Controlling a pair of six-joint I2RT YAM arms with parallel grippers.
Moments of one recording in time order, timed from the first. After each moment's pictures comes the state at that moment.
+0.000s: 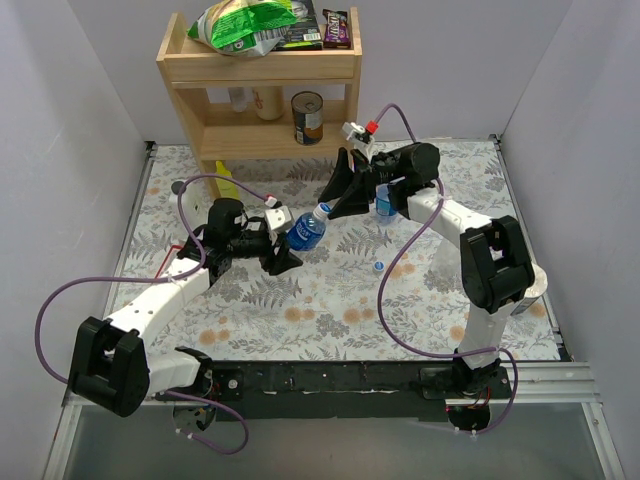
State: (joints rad) left arm -0.40 1.21 0.77 -0.13 0.79 0.37; right arm 0.46 1.85 1.36 1.24 -1.56 1.03
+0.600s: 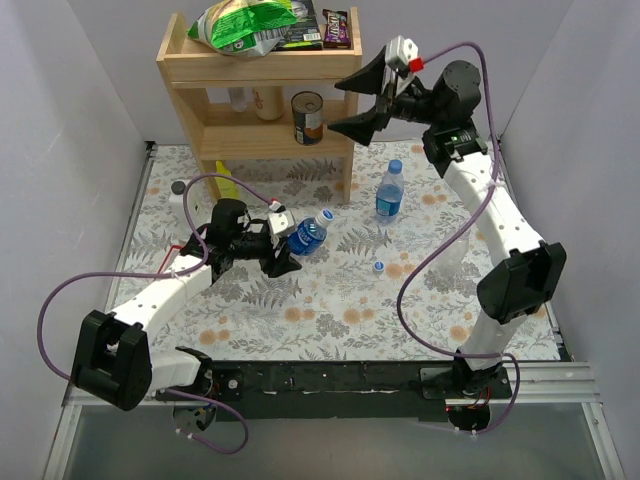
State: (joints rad) left arm -0.39 1.24 0.79 -0.17 0.80 0.45; right arm 0.38 1.80 1.92 0.26 -1.05 0.15
